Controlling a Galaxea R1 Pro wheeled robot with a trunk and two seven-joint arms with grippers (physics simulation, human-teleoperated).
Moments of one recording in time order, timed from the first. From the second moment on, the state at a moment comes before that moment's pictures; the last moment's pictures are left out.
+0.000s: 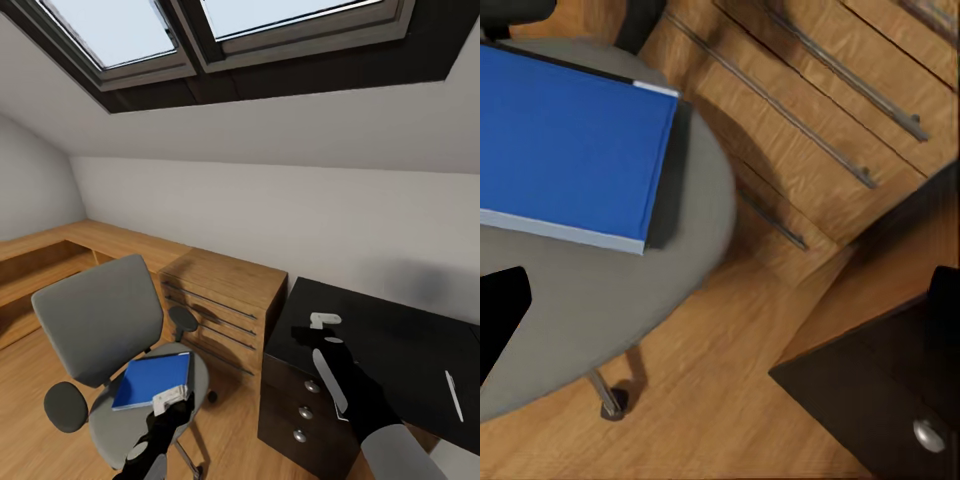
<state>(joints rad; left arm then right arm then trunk) -0.22 0.01 -0.30 -0.97 0.55 0.01 0.28 -0.57 -0.01 0.19 -1.08 -0.26 0.54 -0.29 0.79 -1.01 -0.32</state>
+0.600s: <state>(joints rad) -0.22 0.06 -0.14 -1.27 0.56 0.36 0.38 -0.57 0.05 0.20 -1.03 -0.26 0.49 -0.30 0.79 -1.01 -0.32</state>
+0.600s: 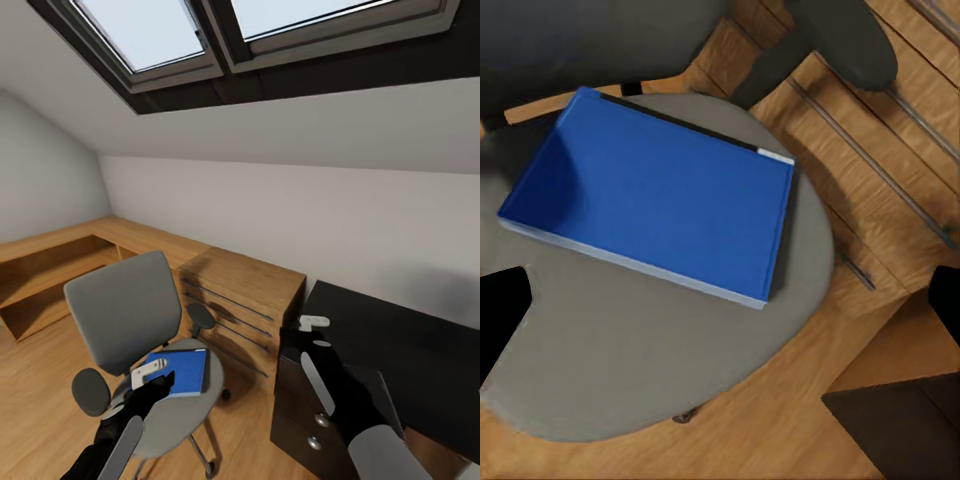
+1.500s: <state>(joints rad) -0.11 0.10 -0.12 -1.49 0.56 0.24 0.37 -0.57 0.05 0.21 -1.02 -0.26 0.46 -0.30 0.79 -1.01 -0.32</state>
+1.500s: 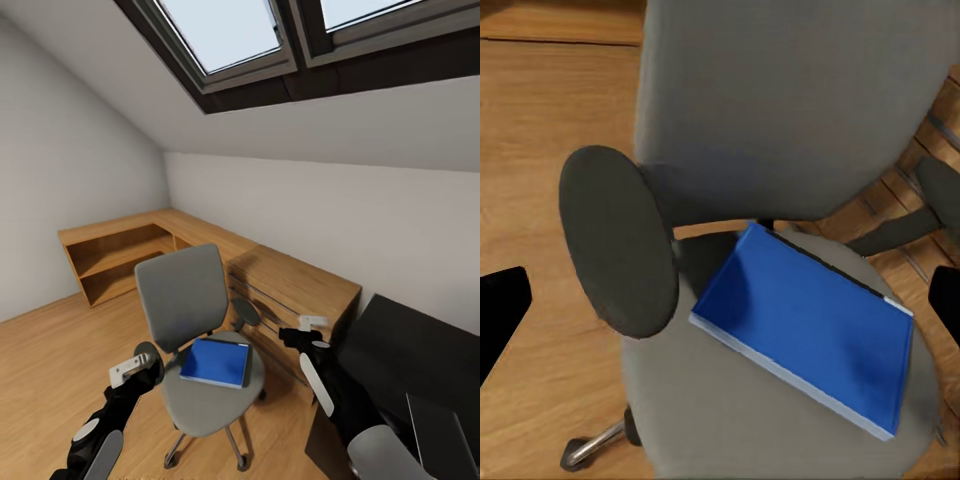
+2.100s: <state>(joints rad) -0.10 0.10 -0.03 -1.48 0.61 0.24 0.38 -0.57 0.05 0.24 -1.00 -0.26 0.46 -0.29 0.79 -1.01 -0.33</state>
